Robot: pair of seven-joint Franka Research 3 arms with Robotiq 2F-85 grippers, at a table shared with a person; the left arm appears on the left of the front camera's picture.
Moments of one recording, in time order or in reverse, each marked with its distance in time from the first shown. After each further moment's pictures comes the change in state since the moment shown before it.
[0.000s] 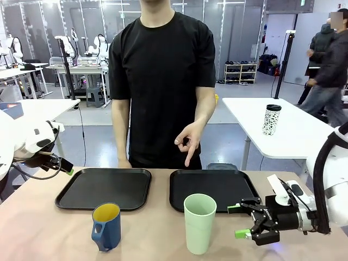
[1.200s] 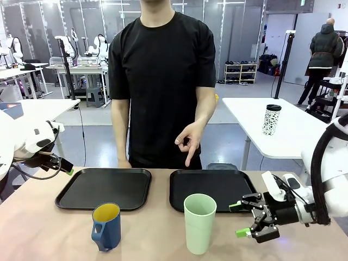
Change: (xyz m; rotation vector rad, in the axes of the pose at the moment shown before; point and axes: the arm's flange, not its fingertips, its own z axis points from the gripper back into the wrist) left arm 0.000 0.000 0.000 0.000 0.000 0.000; right arm 0.013 -0.007 0.005 -0.040 0.163 0.053
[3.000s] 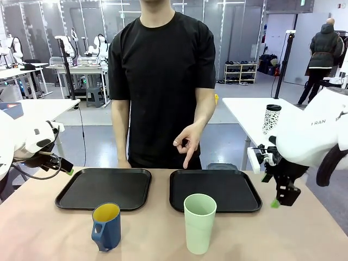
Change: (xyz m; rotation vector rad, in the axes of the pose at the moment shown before) left arm 0.000 0.000 0.000 0.000 0.000 0.000; right arm 0.137 -0.031 0.046 -0.167 0.996 0.151
